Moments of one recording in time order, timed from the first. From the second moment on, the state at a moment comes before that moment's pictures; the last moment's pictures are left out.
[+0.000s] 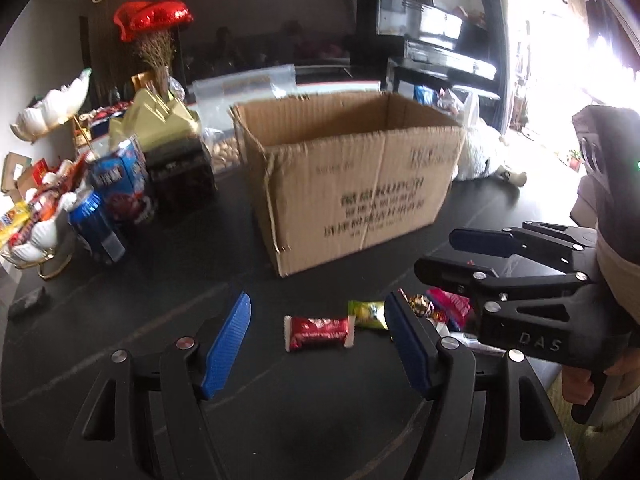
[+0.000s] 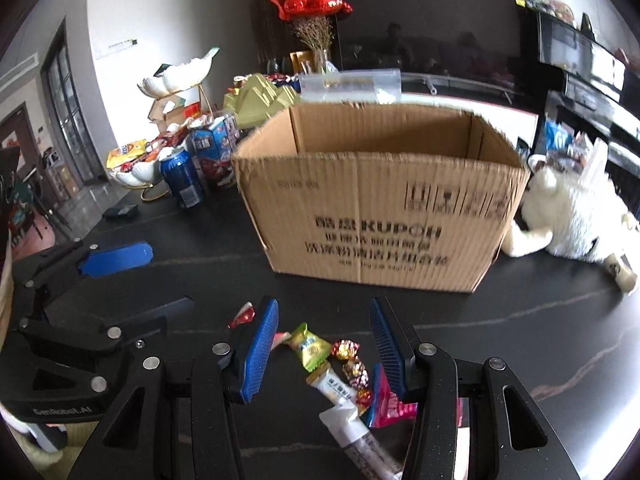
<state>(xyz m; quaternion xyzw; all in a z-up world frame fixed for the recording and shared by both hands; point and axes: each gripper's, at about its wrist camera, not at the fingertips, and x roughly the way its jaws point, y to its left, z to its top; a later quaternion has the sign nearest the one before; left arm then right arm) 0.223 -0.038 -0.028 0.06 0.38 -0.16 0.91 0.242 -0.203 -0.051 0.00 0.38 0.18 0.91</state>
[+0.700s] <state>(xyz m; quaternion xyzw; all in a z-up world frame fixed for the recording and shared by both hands) 0.262 -0.029 -0.109 0.00 0.43 -0.17 0.89 0.253 -0.197 -0.094 -0.02 0.41 0.14 0.90</state>
